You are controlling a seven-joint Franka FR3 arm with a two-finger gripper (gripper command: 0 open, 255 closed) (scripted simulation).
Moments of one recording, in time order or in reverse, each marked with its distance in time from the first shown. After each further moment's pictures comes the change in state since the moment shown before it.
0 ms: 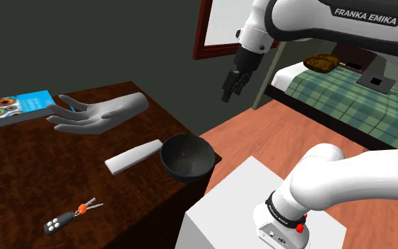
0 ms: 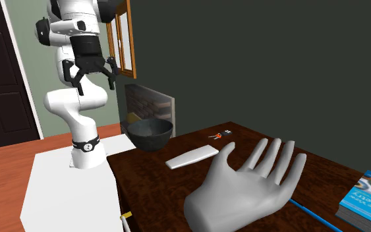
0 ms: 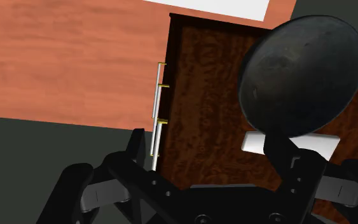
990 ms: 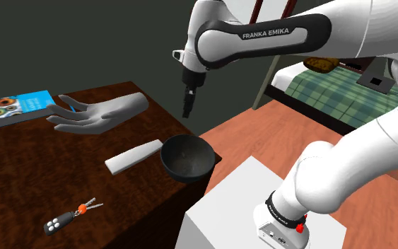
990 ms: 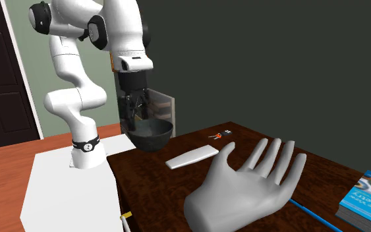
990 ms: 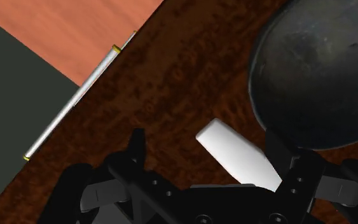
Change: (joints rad) arm 0.170 0.443 0.027 0.119 -0.022 0.295 -0.432
